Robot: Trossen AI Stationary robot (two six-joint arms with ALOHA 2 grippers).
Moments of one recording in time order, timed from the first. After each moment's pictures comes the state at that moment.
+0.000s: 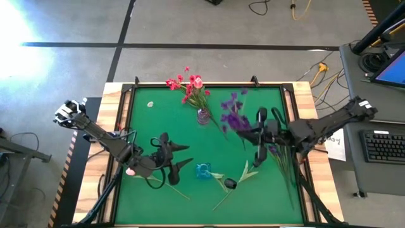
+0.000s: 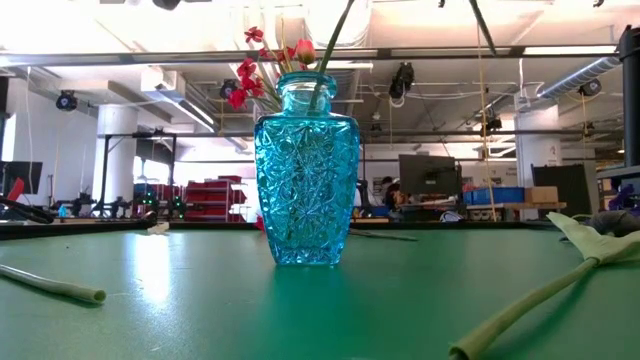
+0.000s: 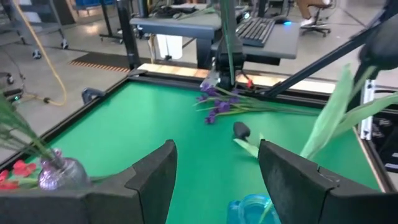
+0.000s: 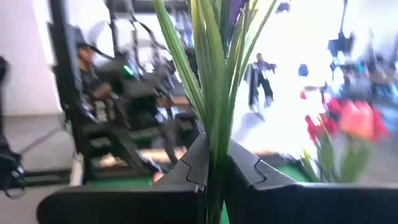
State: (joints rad) left arm -0.58 1.32 0.92 0.03 -0.85 -0.31; right arm 0.37 1.00 0.80 0.31 0.47 -0.03
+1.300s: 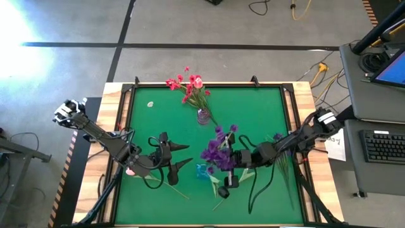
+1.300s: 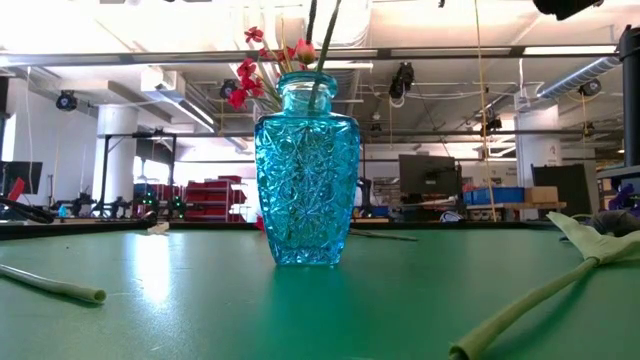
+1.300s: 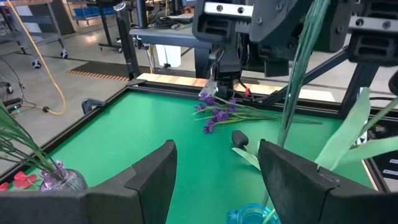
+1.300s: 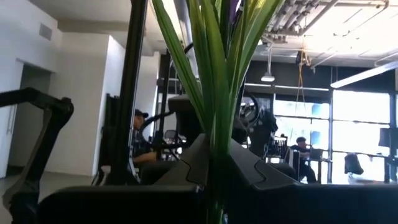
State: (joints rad) left arm -0.58 1.30 0.92 0.06 -0.86 -0.27; right arm 0.40 1.70 0.88 1.35 0.26 -0.26
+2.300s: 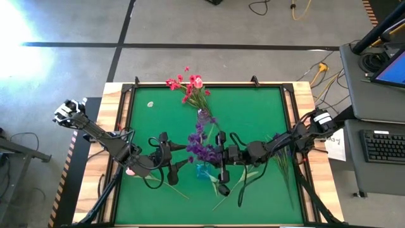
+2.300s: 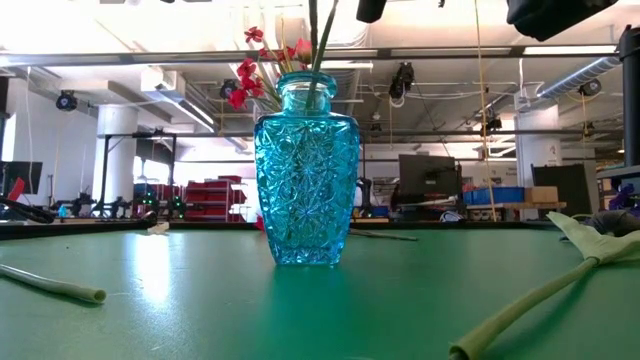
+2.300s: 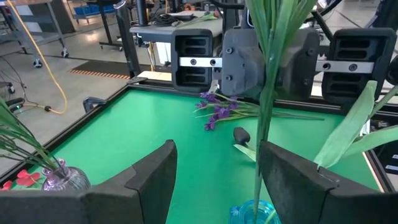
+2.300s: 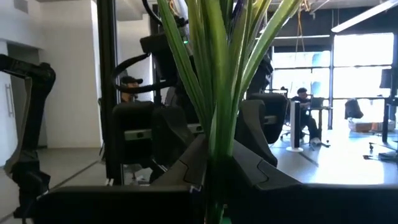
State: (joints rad) left arm -0.58 1.30 0.92 0.04 -0.86 -0.27; right arm 0.33 1.75 0.87 1.21 0.26 -0.08
